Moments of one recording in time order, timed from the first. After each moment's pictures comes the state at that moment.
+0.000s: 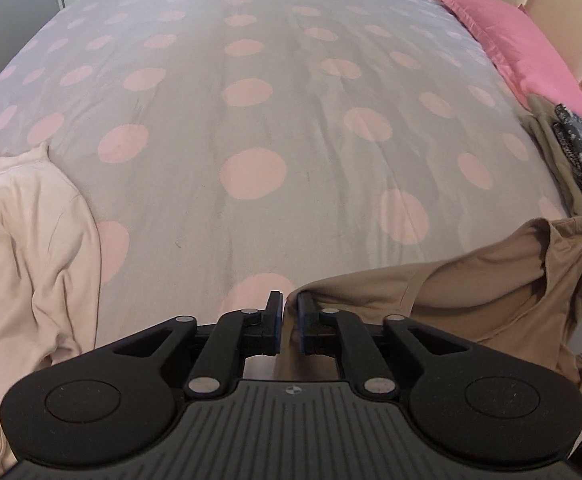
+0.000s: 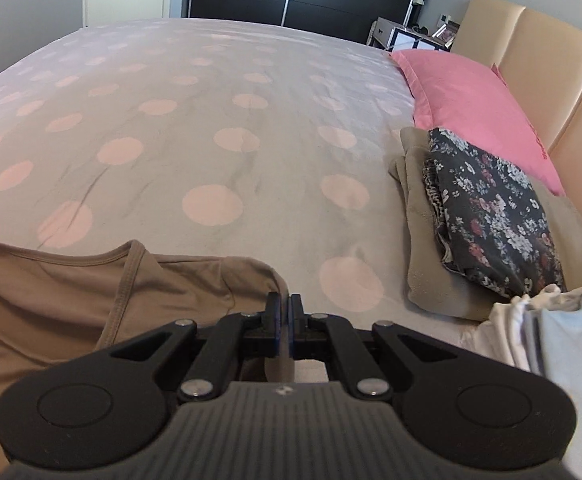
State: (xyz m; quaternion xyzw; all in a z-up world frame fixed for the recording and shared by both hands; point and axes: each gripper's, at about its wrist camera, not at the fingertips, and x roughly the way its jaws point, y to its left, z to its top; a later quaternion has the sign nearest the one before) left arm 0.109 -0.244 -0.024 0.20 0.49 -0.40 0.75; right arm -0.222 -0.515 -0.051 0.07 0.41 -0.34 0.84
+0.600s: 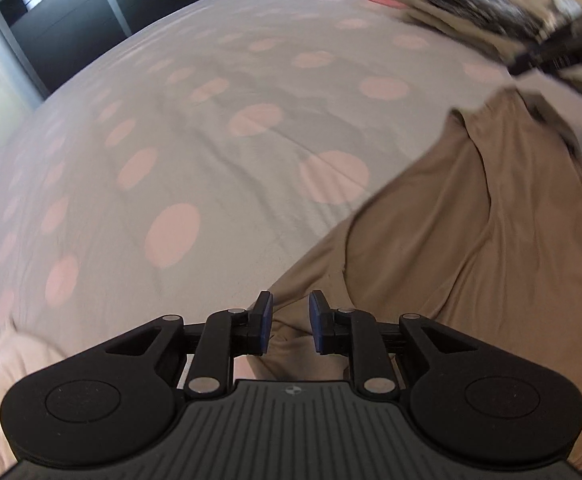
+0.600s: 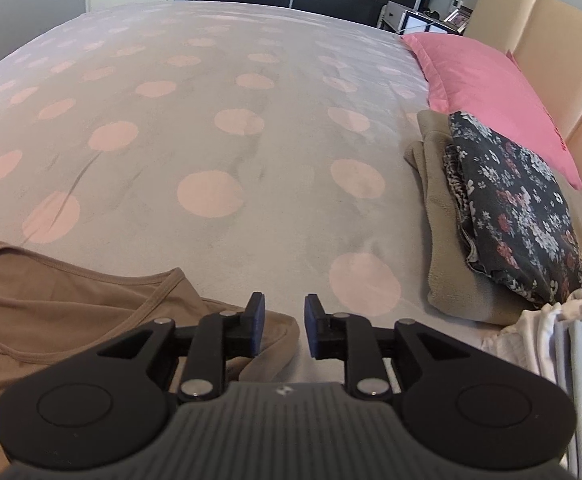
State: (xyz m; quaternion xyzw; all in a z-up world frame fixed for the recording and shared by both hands) left arm 0.048 -0.273 -0.063 0.41 0.30 -0.53 0.68; right arm -0.204 -0.534 -0.069 0.07 0.43 -0.32 0.84
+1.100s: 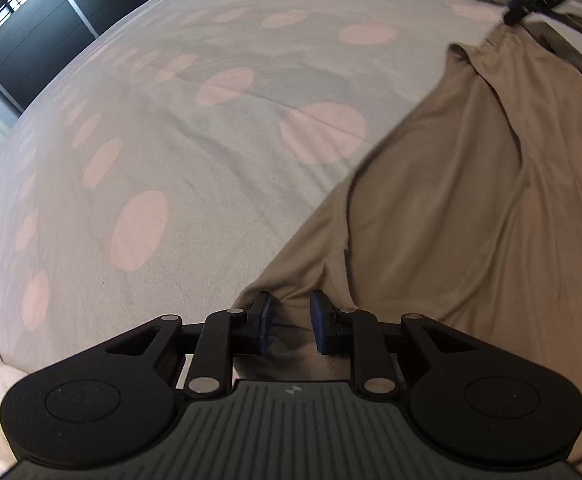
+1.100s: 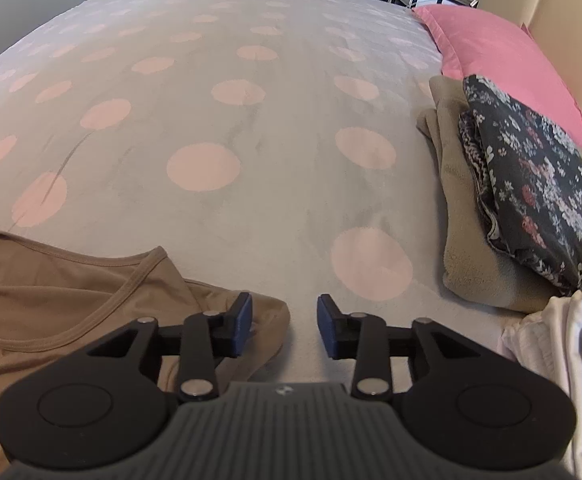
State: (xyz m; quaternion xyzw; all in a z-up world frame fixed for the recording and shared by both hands) left arm 0.056 -0.289 -0.112 0.44 0.30 -0.53 0.65; right arm -0.207 -0.563 -0.096 0.12 0.46 -0.30 0.83
